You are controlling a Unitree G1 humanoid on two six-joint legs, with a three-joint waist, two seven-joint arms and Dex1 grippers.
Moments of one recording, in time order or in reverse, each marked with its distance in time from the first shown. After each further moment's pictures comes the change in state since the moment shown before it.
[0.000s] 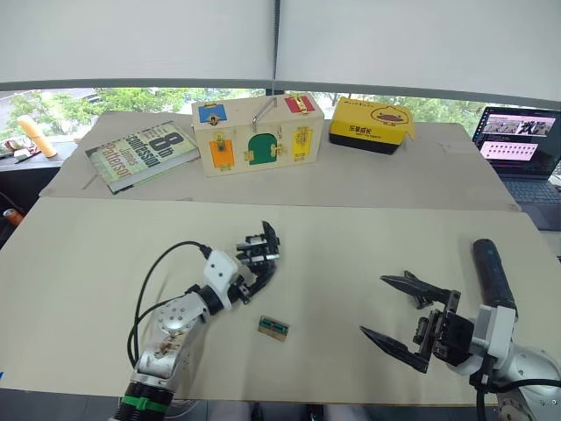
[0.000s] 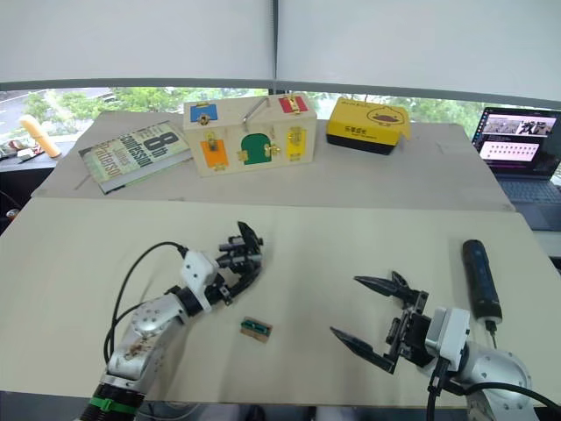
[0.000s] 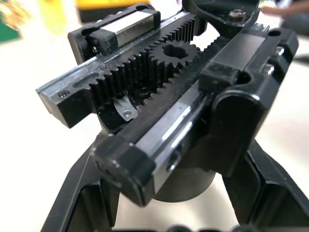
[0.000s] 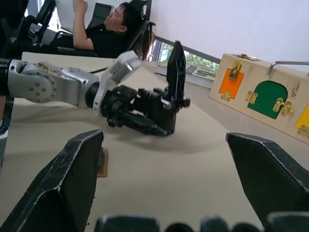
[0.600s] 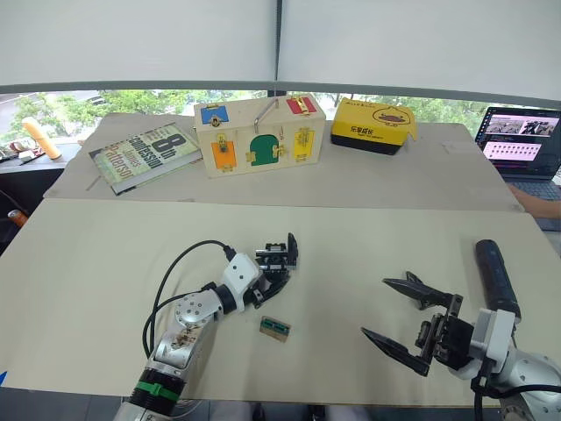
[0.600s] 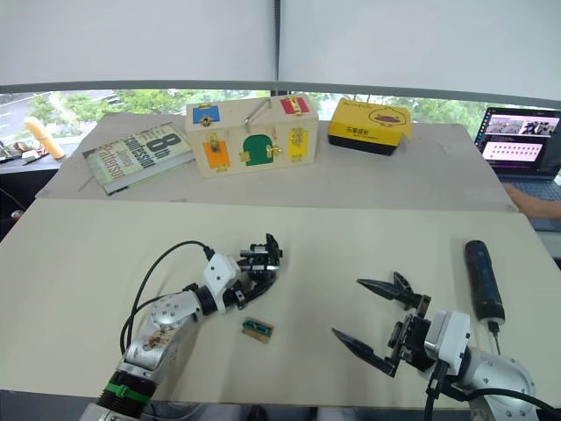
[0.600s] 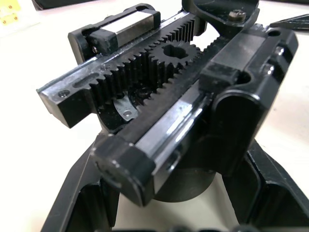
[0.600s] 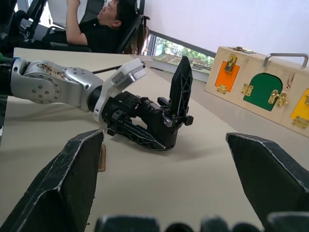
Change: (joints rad) left arm -0.054 0.009 -0.046 0.032 0.068 0.033 -0.047; right arm 0.031 -0.006 -0.005 -0.014 -0.014 0.000 -0.032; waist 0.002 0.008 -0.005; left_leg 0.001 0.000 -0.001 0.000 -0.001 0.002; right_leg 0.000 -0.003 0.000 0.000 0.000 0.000
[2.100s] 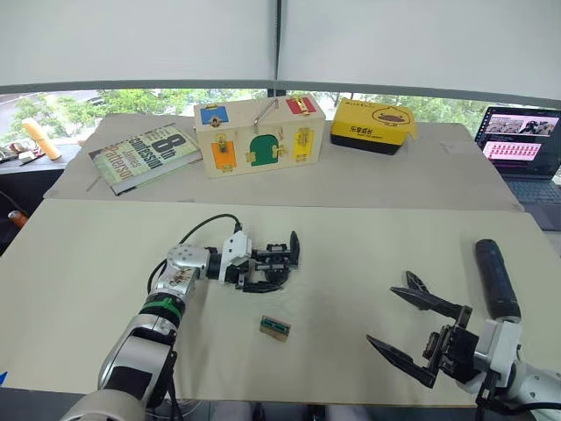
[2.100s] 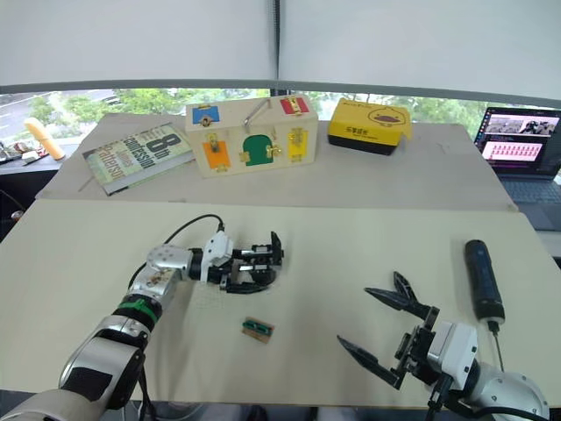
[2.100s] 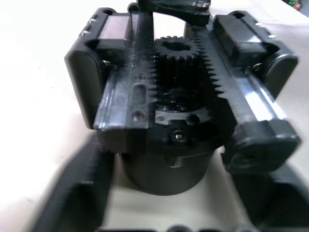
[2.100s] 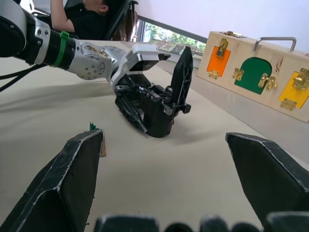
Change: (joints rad) left arm -0.512 0.045 0.041 0.829 -0.067 -0.383 -0.750; right arm 0.137 0.011 -0.034 -0.067 -0.039 -0.005 -0.060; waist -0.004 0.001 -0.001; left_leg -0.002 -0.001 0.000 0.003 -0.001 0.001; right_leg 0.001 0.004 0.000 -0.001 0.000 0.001
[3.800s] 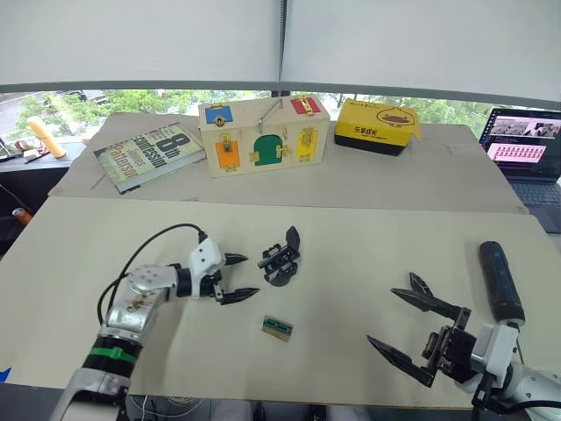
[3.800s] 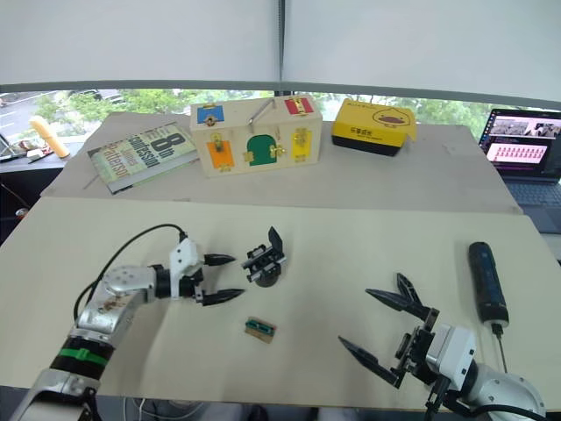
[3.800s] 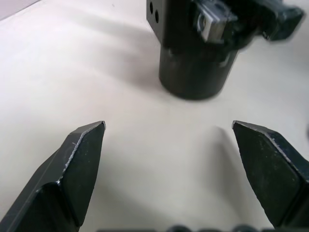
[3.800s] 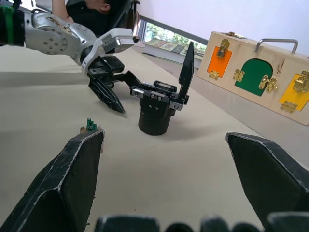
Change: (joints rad) left arm 0.282 0.226 0.044 -0.527 -0.053 0.345 0.199; right arm -0.048 0.014 0.007 0.069 -0.019 -0.056 0.038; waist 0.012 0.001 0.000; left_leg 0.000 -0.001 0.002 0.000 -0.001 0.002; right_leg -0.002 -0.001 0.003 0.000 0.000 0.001
